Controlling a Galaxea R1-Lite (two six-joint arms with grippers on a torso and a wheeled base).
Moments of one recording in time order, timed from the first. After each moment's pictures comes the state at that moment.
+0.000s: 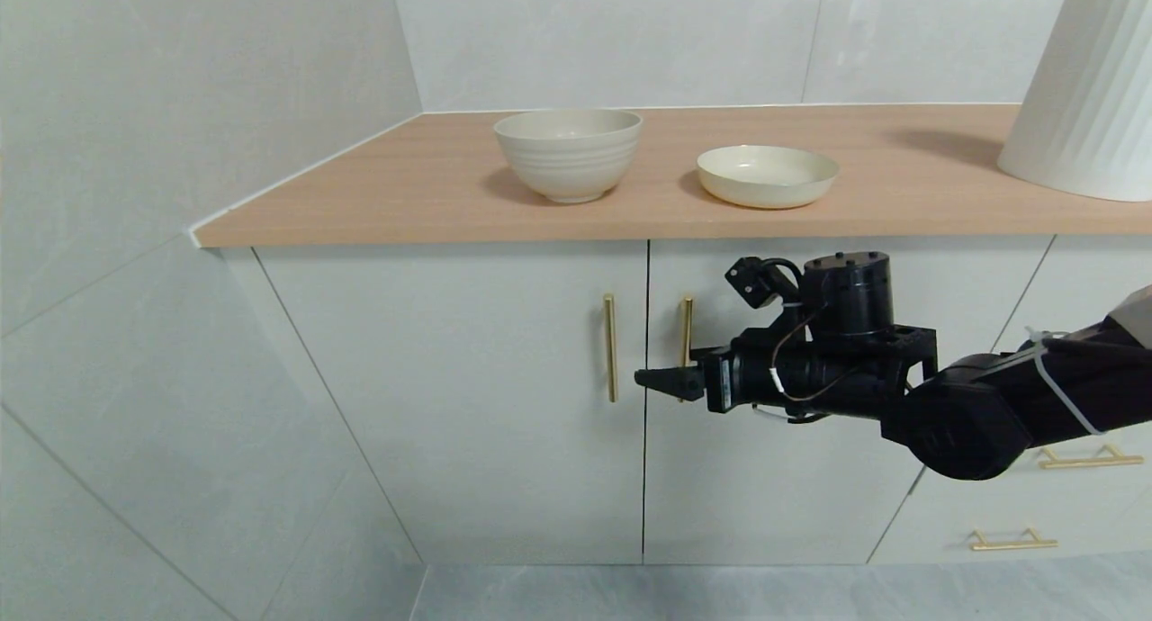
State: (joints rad) left arm 0.01 0.00 0.00 0.00 -0.02 0.01; right arm 0.54 1.98 -1.04 -0.63 0.39 0.18
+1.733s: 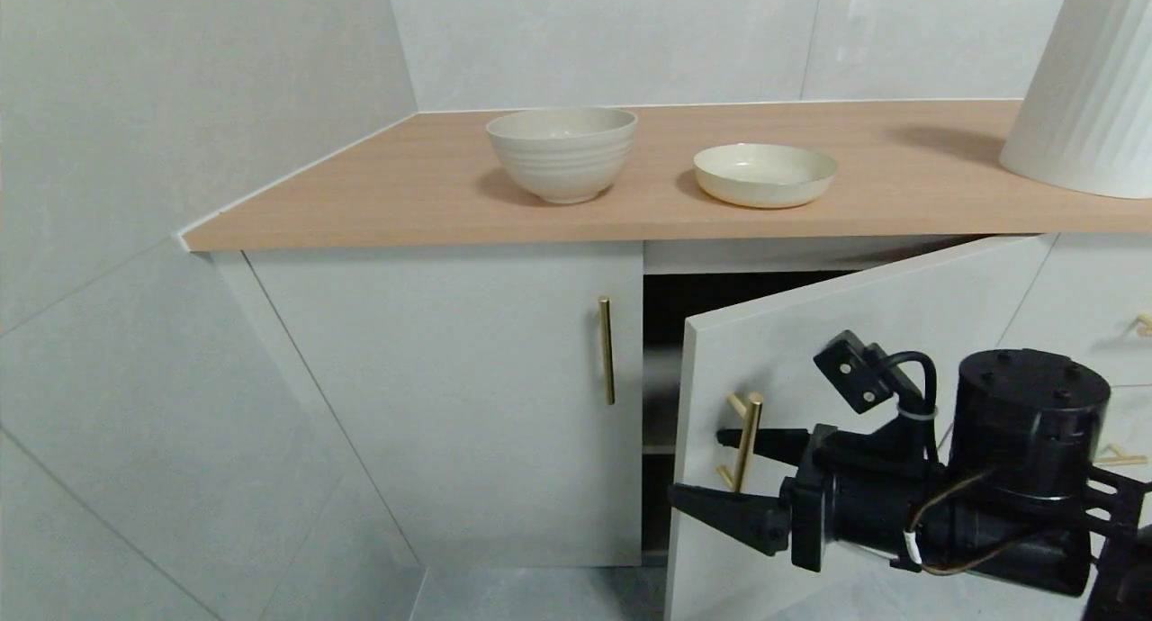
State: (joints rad) left arm 0.01 0.00 0.00 0.00 -0.02 0.01; right arm 0.75 1.67 -0.46 -1.07 0.39 0.26
